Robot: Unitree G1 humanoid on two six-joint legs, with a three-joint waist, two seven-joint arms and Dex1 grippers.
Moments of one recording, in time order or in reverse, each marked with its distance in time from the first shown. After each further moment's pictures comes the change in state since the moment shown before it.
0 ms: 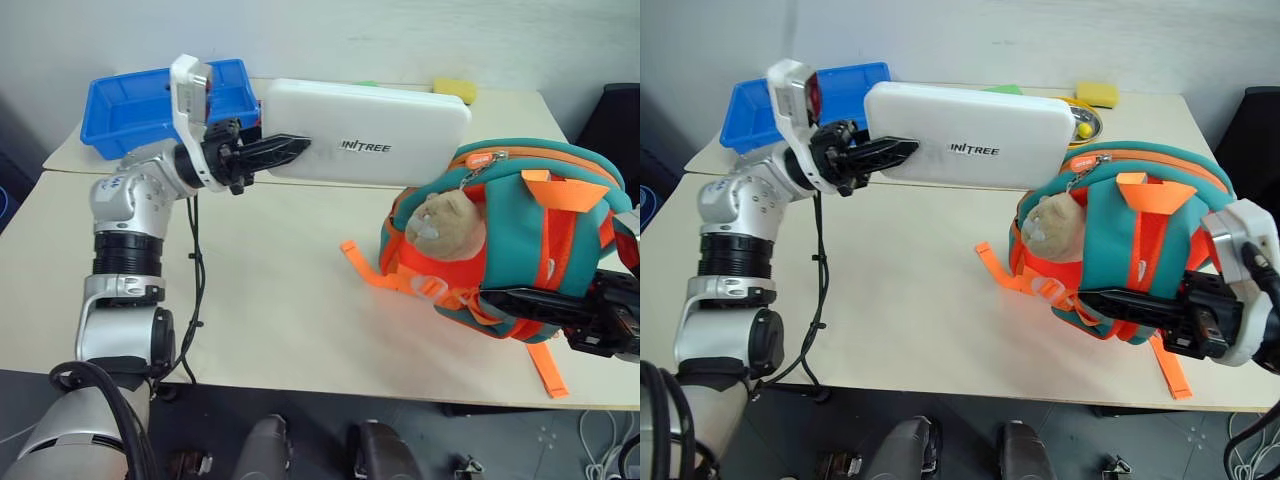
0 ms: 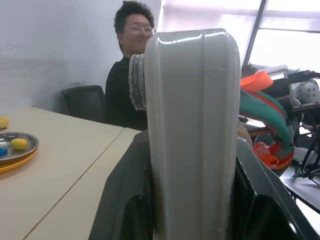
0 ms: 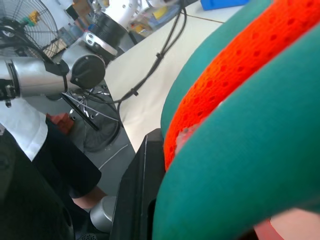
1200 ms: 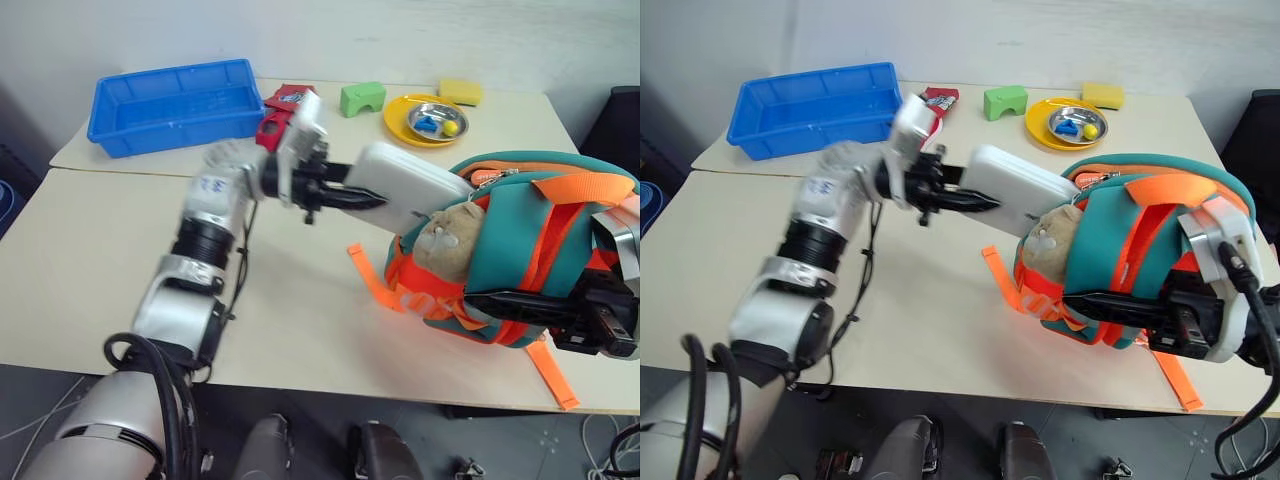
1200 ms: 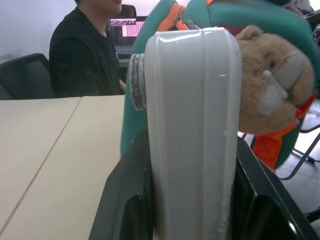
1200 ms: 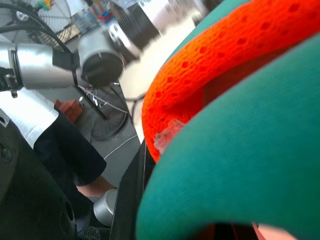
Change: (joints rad) left arm -0.049 -0.337 -0.206 0.109 0.269 -0.250 -0.012; right arm -0.085 -0.004 0.132 -0.026 -0.020 -0.040 -0.021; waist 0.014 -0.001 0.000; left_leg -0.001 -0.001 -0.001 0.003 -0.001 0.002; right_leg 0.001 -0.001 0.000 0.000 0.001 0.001
